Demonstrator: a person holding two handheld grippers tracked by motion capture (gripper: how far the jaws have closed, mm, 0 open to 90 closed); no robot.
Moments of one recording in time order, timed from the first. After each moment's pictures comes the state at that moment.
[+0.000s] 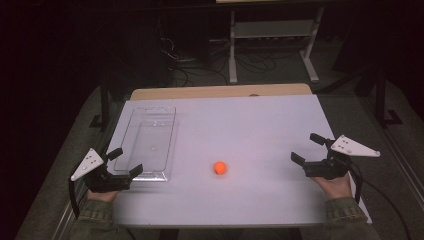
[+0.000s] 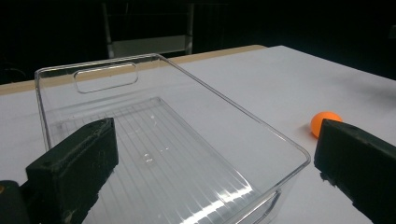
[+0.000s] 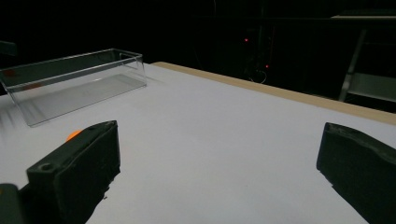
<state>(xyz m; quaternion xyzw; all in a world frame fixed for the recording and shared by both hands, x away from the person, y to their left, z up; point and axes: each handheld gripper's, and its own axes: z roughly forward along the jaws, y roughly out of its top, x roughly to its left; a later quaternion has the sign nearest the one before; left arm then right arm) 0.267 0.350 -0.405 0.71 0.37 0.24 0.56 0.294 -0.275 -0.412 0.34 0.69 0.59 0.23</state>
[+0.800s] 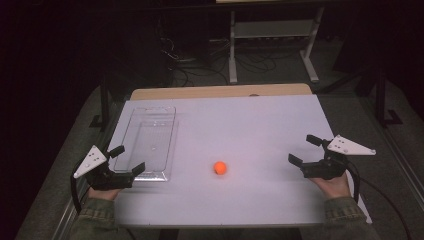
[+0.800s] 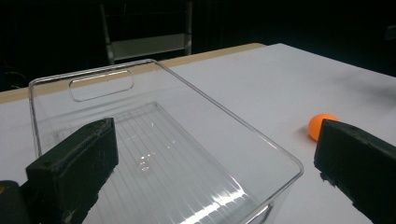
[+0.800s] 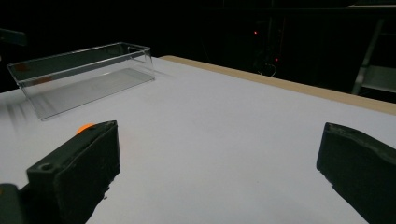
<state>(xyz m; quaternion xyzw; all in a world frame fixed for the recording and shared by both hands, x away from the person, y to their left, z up) 0.269 0.340 -0.394 0.71 0.36 0.25 0.55 0.296 -0.270 -0.414 0.34 0.71 0.58 0.21</state>
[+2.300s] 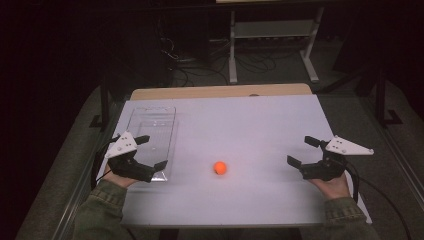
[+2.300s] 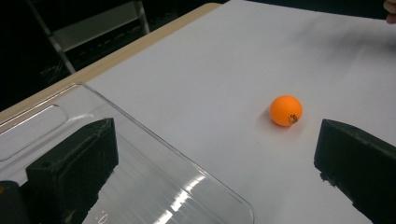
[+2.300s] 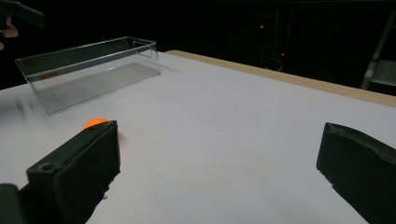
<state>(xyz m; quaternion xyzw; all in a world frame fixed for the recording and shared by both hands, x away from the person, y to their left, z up) 0.295 0.277 -0.356 0.82 0.25 0.21 0.47 0.296 -0.268 -0.415 0.34 0.71 0.58 0.20</state>
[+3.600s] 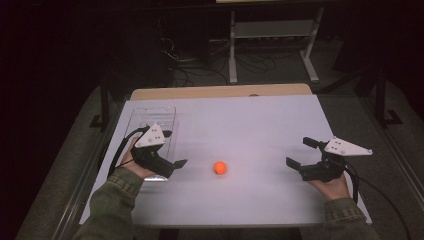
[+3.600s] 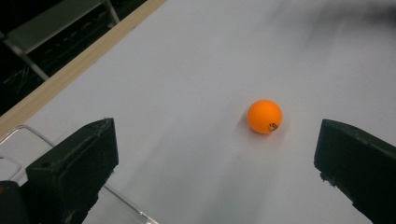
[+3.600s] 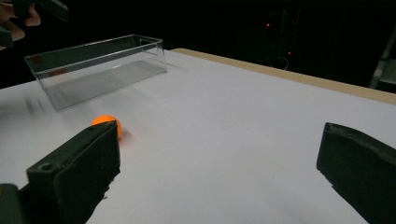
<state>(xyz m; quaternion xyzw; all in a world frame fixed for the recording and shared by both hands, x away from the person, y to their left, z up) 0.313 0.222 -0.341 0.87 0.19 0.18 0.42 0.294 -0.266 -0.416 0.33 0.72 0.58 0.20</state>
